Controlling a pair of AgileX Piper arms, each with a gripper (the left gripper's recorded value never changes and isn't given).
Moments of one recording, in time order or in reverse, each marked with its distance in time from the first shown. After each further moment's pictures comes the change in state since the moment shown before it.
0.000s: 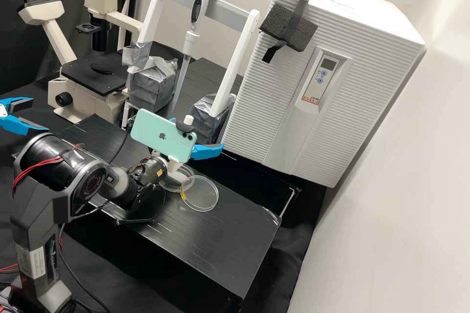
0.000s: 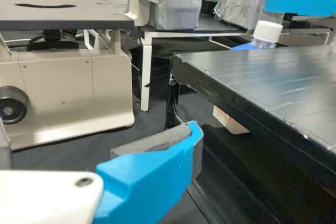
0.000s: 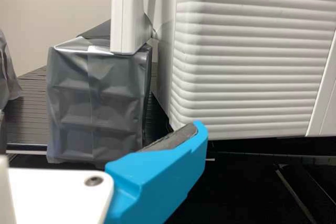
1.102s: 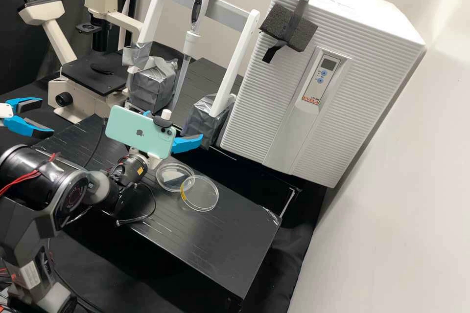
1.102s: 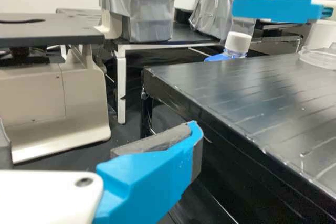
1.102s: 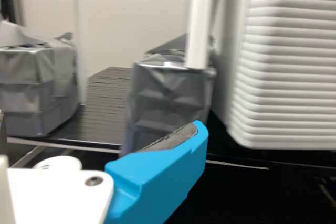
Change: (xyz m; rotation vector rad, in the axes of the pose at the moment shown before) left arm 0.011 0.006 0.013 0.020 -0.075 0.010; right arm -0.033 -0.016 -0.033 0.009 0.112 -0.073
